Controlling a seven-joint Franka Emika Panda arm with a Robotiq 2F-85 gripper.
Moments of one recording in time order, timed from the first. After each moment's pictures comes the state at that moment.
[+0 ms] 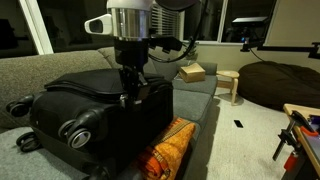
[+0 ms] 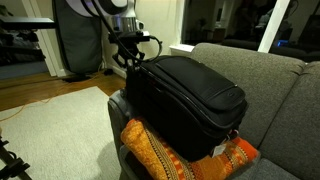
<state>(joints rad) 0.10 0.39 0.22 -2.00 -0.19 2.48 -0.67</state>
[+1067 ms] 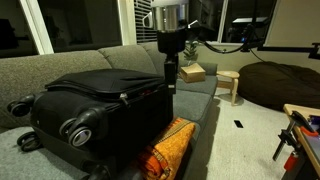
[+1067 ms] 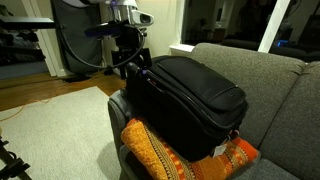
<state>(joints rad) 0.13 0.18 0.04 -2.22 -0.28 2.38 0.04</state>
